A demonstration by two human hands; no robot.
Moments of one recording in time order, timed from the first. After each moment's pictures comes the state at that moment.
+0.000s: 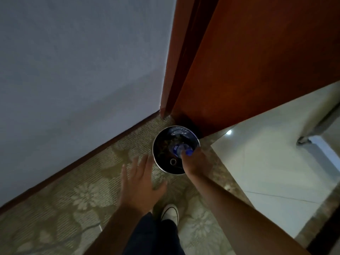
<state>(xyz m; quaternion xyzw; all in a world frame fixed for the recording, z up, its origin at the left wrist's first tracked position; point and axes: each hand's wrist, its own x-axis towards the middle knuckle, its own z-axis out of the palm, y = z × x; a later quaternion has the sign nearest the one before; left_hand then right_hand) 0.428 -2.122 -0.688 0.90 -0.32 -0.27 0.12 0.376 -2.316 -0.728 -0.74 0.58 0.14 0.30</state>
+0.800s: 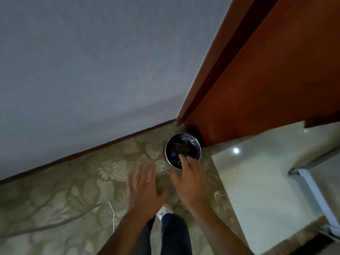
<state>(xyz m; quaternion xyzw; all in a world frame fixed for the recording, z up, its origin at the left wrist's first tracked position) 0.362 -2.078 -0.503 0.94 -0.19 -0.27 0.08 0.332 -2.240 -0.491 -0.92 0.27 0.15 0.22</state>
